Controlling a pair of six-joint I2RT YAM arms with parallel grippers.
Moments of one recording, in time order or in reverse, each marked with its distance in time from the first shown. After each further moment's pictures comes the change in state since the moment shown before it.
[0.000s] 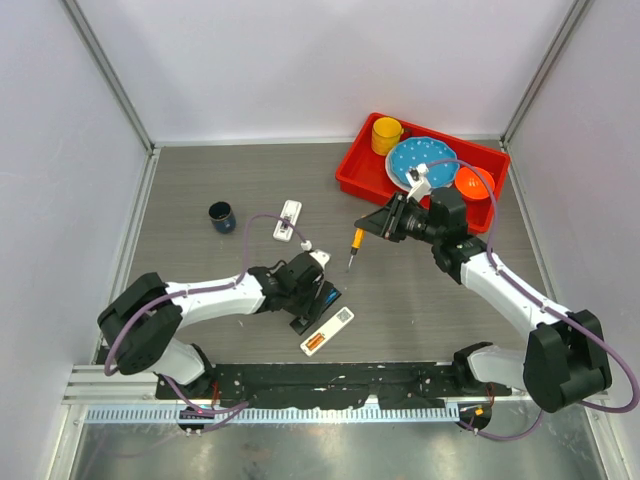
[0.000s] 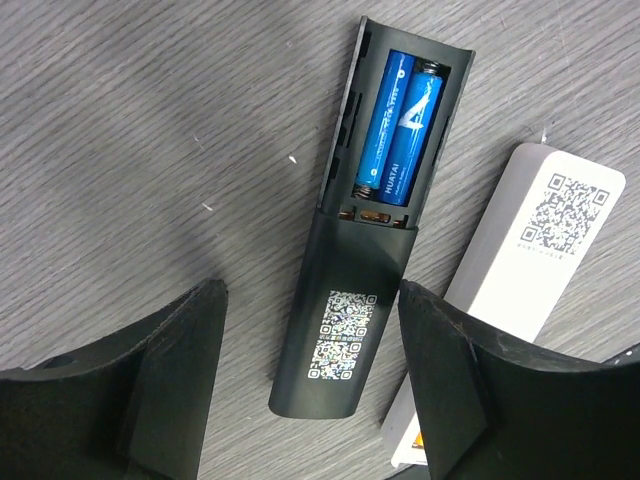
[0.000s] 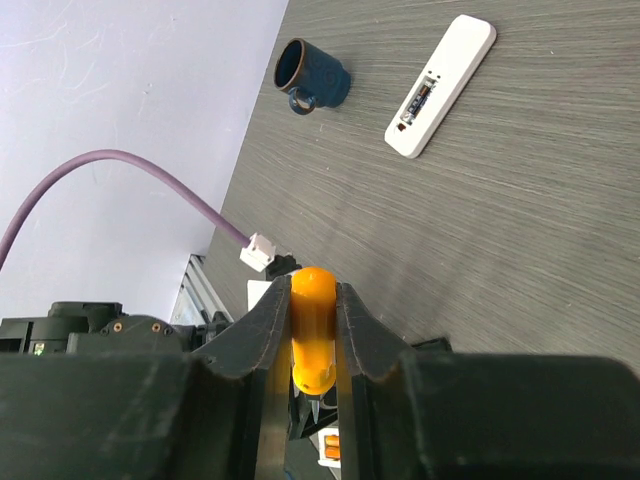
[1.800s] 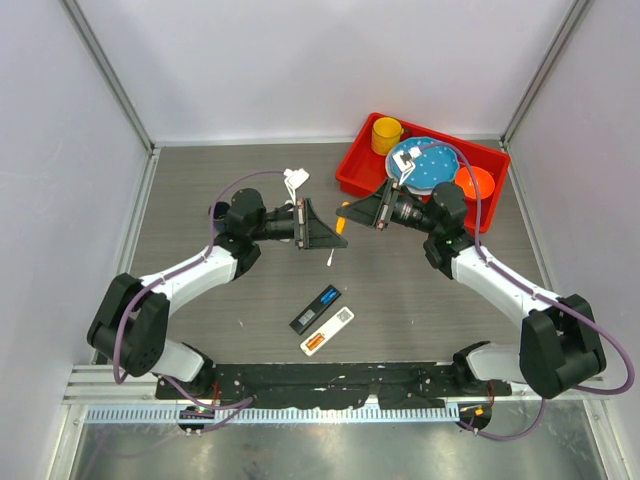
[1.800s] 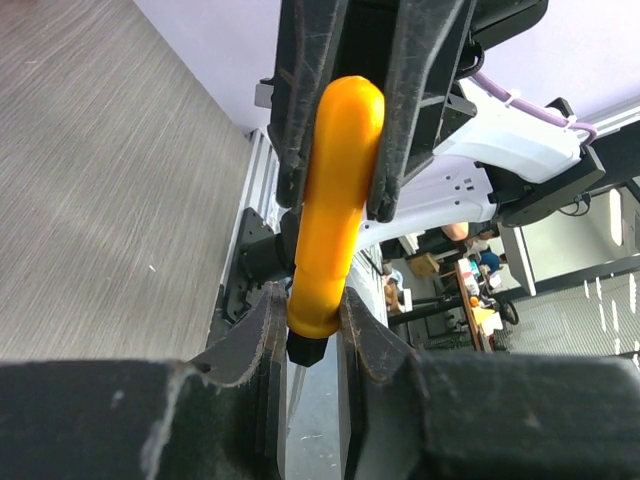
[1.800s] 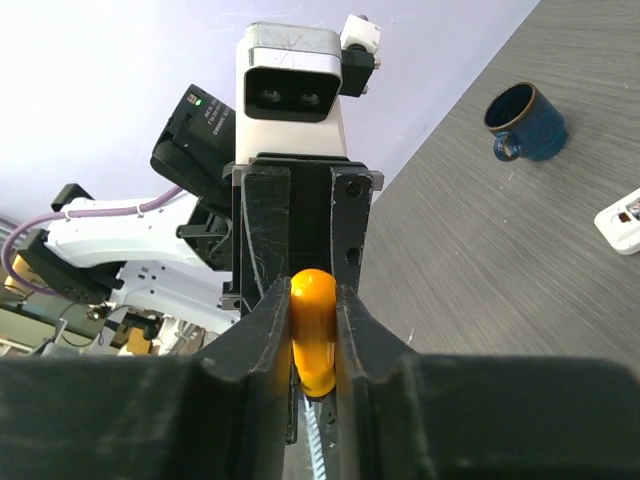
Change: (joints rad) left arm 0.385 -0.036 0.072 0.981 1.022 -0.625; right arm 0.064 0.077 0.039 0.475 -0.234 0.235
